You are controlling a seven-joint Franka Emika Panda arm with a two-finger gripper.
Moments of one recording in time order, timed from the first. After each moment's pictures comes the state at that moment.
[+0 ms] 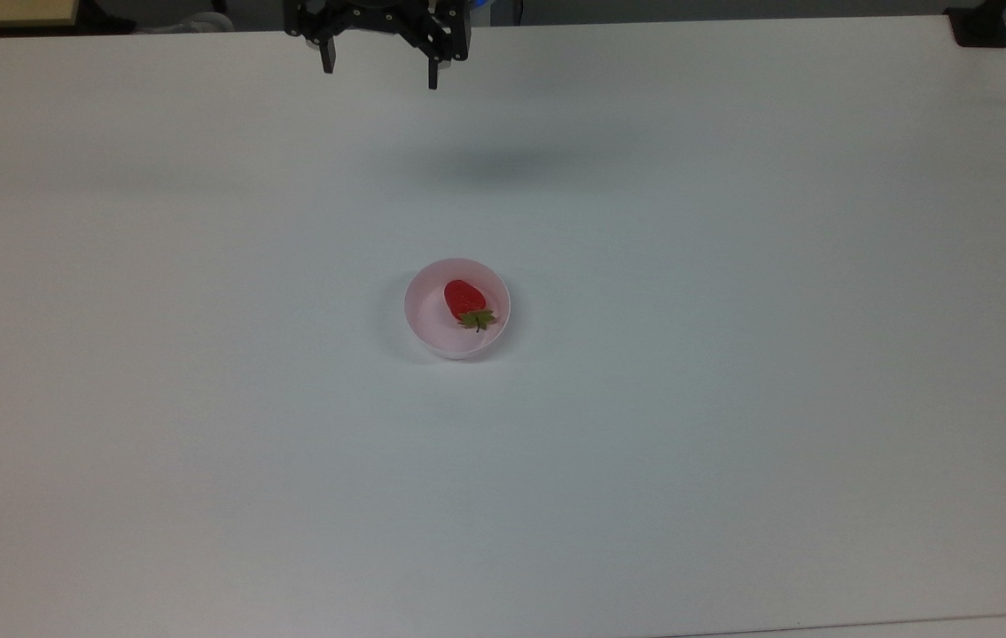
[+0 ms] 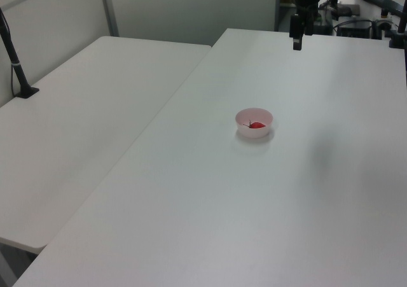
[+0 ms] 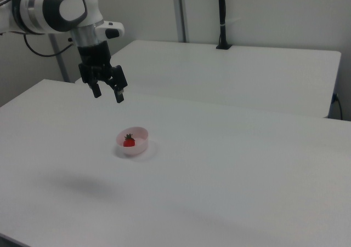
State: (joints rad) arm 0.04 0.01 0.00 -1.70 -0.08 1.68 0.14
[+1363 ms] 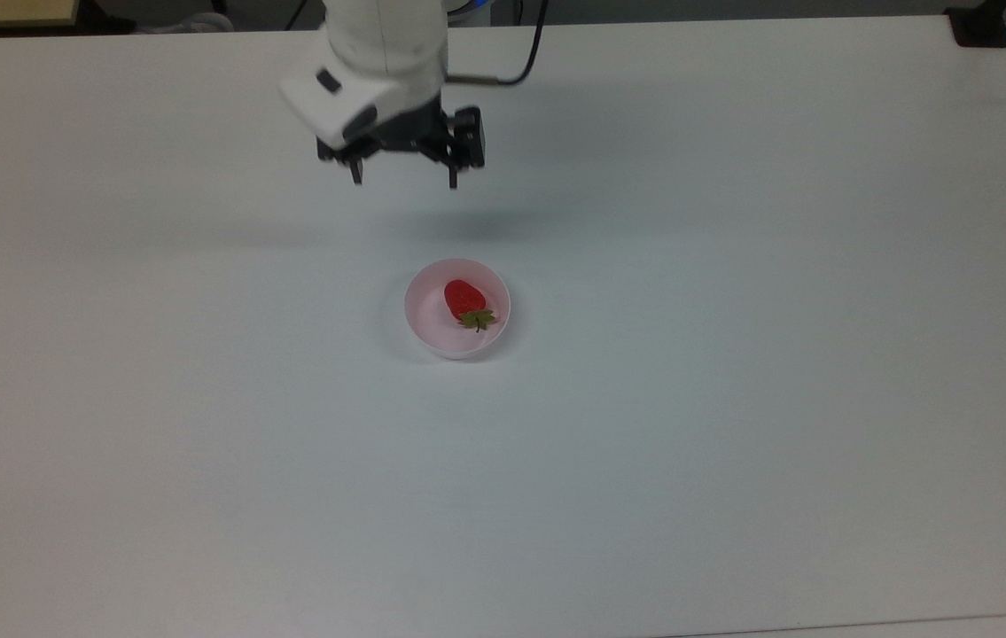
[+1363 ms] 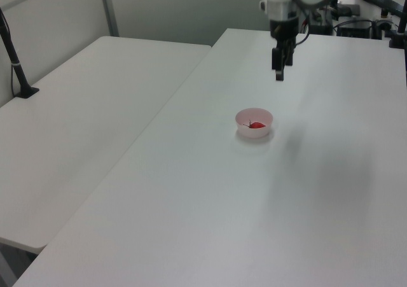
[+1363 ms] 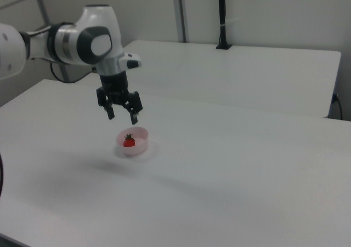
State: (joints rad) arm 0.04 0.21 0.01 -1.69 -0.05 1.83 0.05
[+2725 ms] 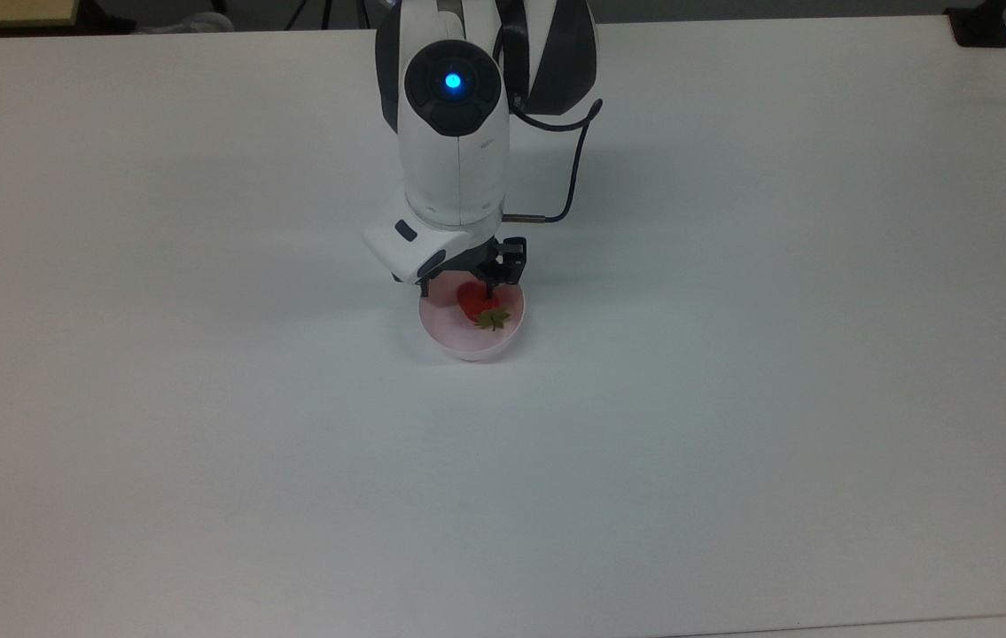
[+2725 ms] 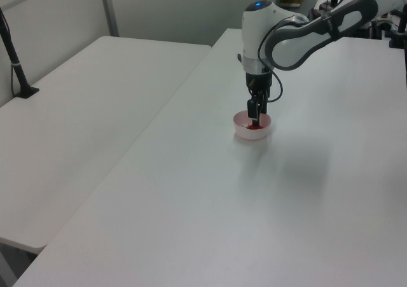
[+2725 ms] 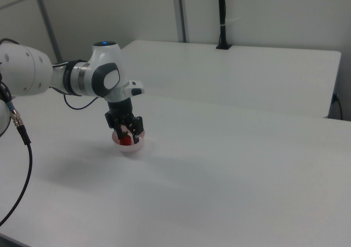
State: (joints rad) arm 0.10 0.44 0.01 -1.69 -0.05 2.10 0.13
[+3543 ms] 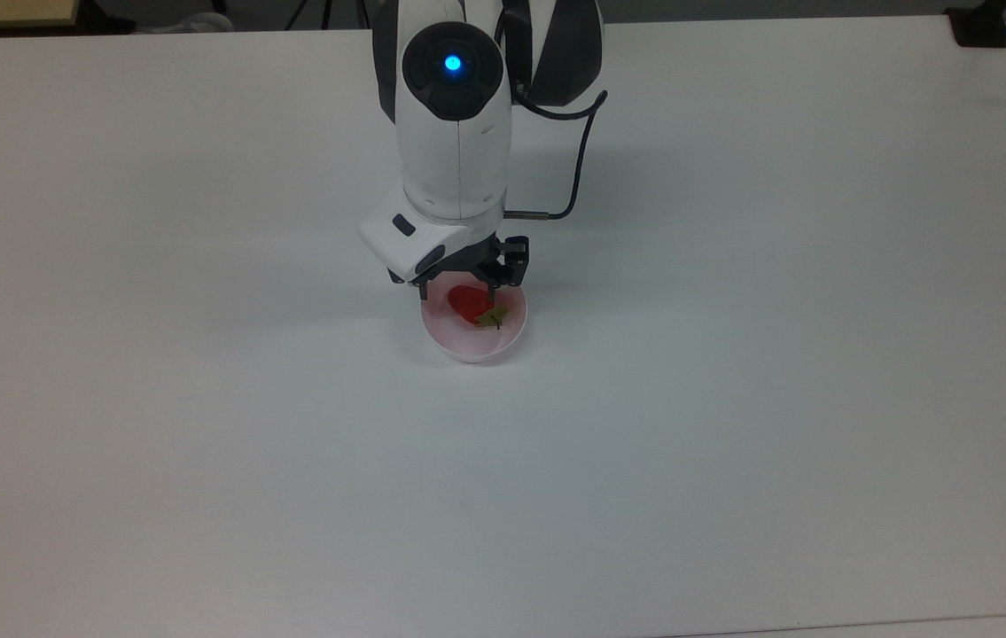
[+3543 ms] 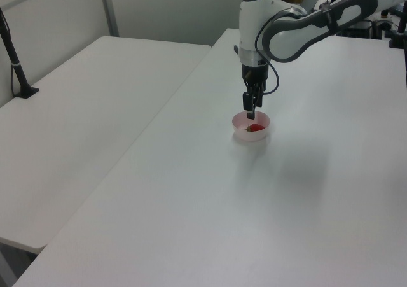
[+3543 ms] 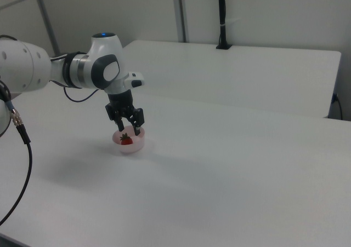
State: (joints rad) arm 0.10 0.44 0.01 -1.63 -0.05 2.07 0.13
